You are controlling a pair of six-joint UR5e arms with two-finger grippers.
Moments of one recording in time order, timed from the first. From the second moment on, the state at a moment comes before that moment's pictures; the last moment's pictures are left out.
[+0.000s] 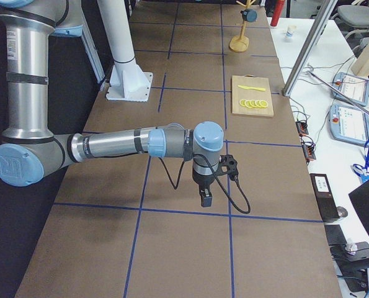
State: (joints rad) left arm -1.38 -1.61 -1.34 -3.44 -2.30 -1.38; right arm 1.57 -1.65 1.82 -1.72 2.25 -0.19
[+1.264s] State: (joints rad) left arm -1.49 -1.58 -1.39 -2.49 -1.86 0.28; right arm 1.56 -1.65 1.81 -1.72 2.25 -0.19
